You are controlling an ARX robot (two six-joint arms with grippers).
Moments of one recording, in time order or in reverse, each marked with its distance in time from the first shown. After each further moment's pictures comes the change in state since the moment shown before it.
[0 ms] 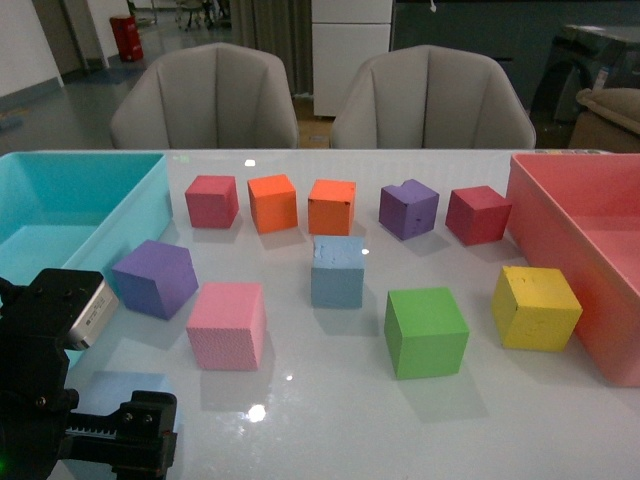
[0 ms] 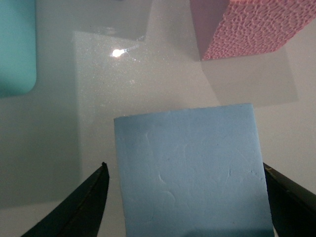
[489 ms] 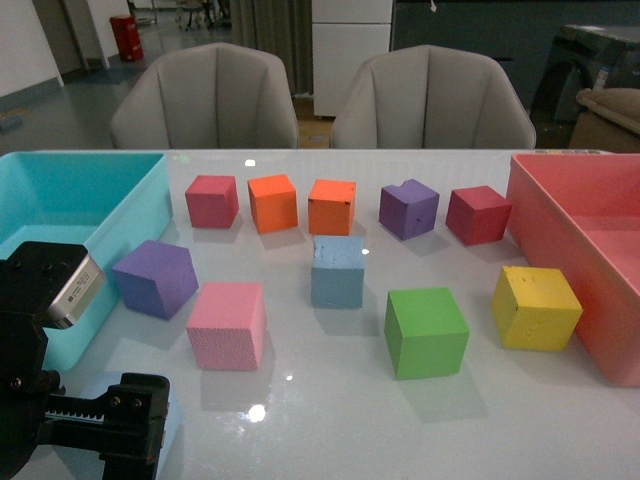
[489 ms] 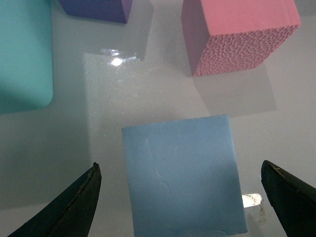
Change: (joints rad) left arm -0.004 -0.113 -0.005 -0.074 0.003 0.014; right arm 0.000 0.000 0.000 0.000 0.000 0.000
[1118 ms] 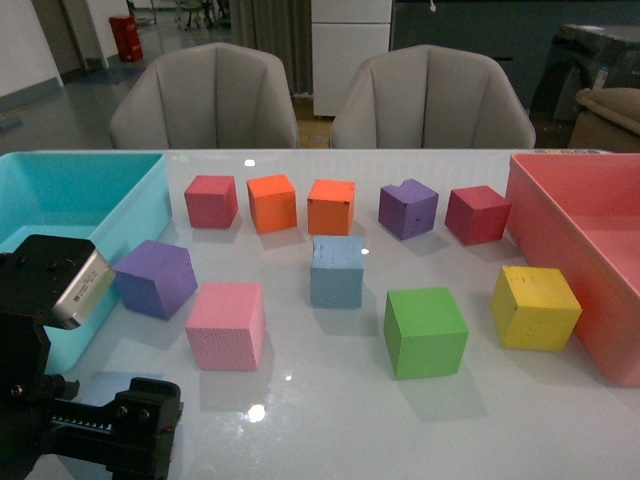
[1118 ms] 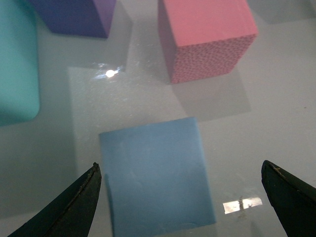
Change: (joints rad) left arm -0.027 -0.046 -0.032 0.033 0.014 0.016; right arm 0.000 0.000 0.000 0.000 0.000 0.000
